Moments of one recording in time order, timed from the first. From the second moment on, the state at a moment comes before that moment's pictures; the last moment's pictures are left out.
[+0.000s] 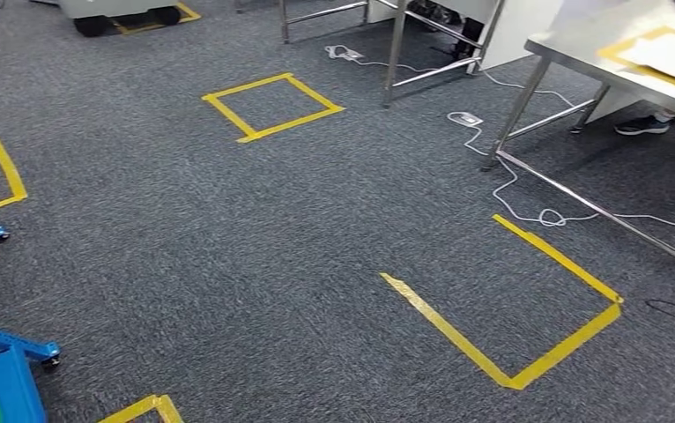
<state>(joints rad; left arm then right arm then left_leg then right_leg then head) -0.03 -0.18 0.11 -0.19 -0.87 0.12 -0.22 0.02 0.25 -1.12 -0.51 0.59 -0.05 -0.06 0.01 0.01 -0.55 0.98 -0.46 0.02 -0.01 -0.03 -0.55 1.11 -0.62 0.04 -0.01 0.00</state>
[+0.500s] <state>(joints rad) -0.03 -0.18 0.09 -0.19 -0.86 0.11 -0.22 0.02 0.24 -1.12 -0.48 0.60 -0.06 -0.07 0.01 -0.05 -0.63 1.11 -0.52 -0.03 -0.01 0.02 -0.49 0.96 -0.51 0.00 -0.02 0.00</state>
